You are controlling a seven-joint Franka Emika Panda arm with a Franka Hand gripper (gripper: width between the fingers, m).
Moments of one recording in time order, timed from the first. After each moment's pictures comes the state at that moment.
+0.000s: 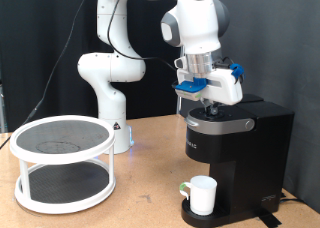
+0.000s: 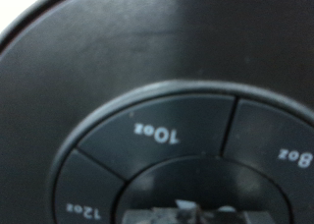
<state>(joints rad) -0.36 -0.07 0.49 -2.17 0.33 2.16 2.19</state>
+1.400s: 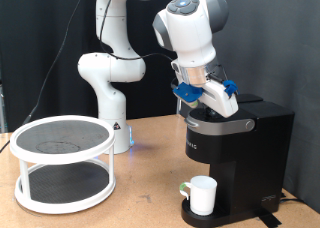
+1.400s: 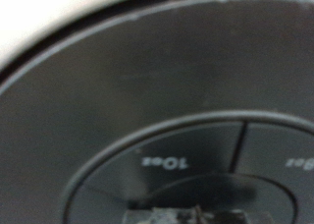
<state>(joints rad) -0.38 0.05 0.45 -2.04 0.45 1.95 2.17</state>
